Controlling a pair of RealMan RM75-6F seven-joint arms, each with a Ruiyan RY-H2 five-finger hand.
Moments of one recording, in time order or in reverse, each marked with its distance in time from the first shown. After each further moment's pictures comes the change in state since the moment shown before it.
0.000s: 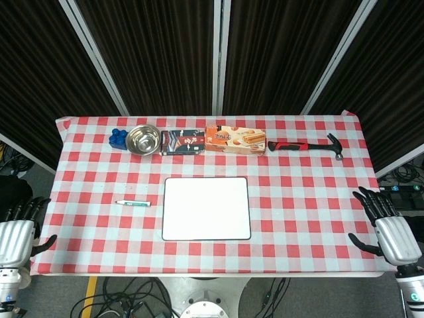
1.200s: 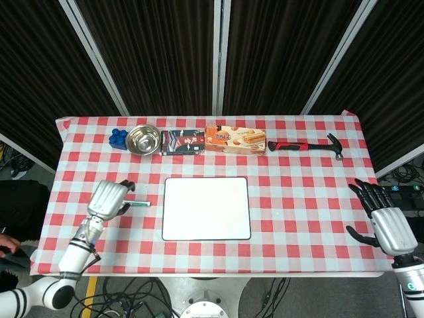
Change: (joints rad) left arm -0.417 -0.298 -0.187 0.096 -0.217 -0.499 0.392; right arm 0.042 0.001 0.009 0.010 0.033 -0.024 -0.006
